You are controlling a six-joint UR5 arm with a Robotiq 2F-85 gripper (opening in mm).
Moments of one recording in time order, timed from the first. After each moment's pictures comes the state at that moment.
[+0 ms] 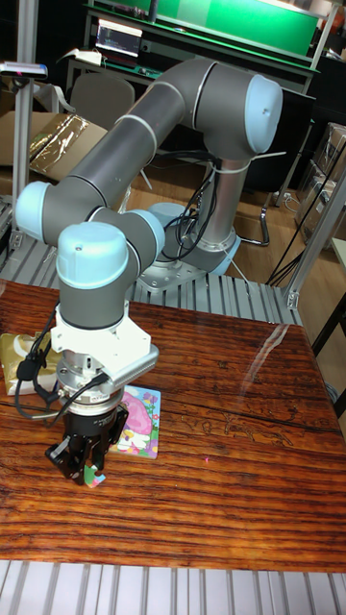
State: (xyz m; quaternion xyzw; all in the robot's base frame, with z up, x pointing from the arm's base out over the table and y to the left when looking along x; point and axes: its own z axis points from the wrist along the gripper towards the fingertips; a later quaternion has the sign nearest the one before) arm 0.677 -0.071 -0.002 -0.41 0.91 0.05 0.06
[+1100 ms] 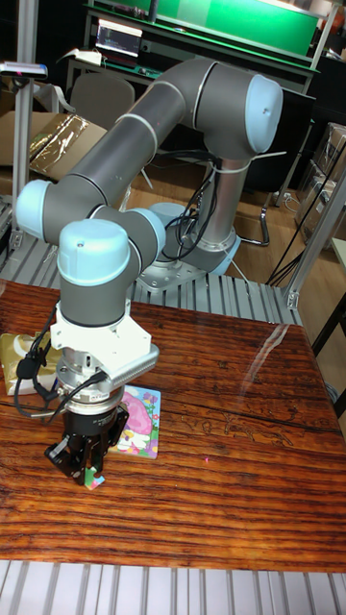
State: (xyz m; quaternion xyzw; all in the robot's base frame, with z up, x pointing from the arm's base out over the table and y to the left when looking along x) arm 0.679 -0.075 0.005 -0.39 0.92 0.04 0.06
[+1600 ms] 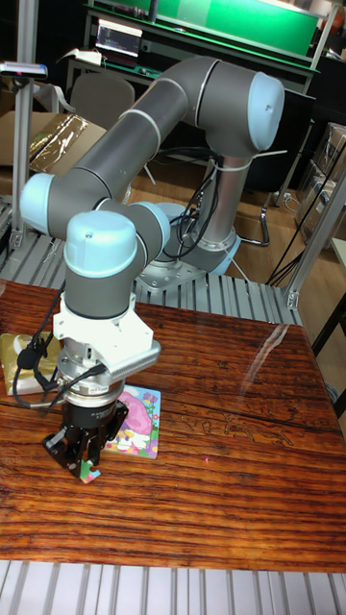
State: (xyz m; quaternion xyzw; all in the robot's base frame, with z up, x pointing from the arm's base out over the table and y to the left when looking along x) arm 0.670 -0.087 0.016 -0.34 0.94 0.02 0.04
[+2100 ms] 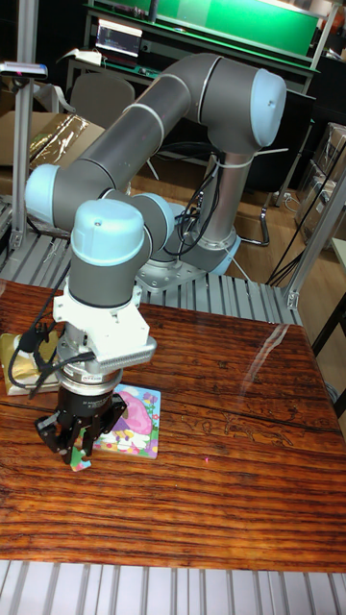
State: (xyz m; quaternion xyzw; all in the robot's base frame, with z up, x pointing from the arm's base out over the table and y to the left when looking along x) arm 0.661 -0.096 0.022 -0.26 0.97 0.01 0.03
